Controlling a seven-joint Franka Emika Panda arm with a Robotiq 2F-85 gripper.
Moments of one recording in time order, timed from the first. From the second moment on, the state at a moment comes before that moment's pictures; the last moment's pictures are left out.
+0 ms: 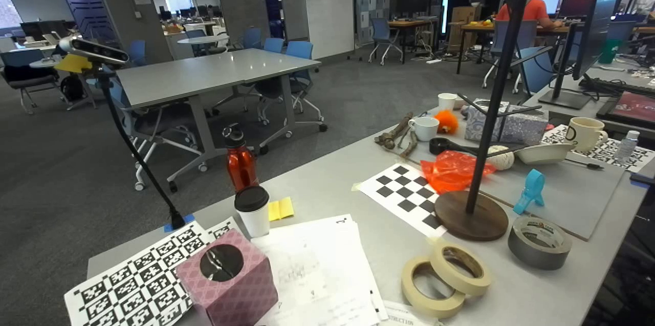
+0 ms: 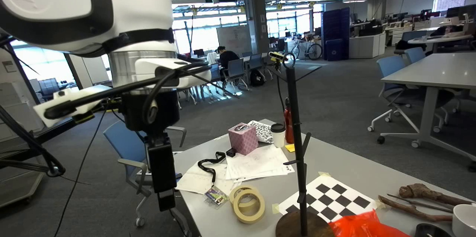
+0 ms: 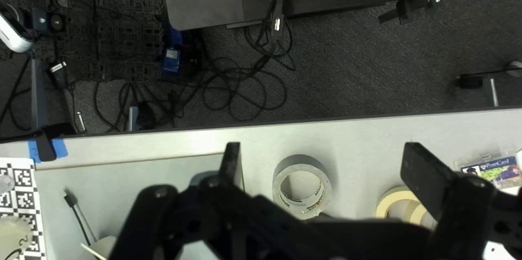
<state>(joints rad) -0.13 -0.58 -0.12 -2.45 -0.15 1.75 -0.05</state>
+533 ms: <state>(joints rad) -0.05 -0.51 -0.04 -2.52 -0.10 1.91 -0.03</state>
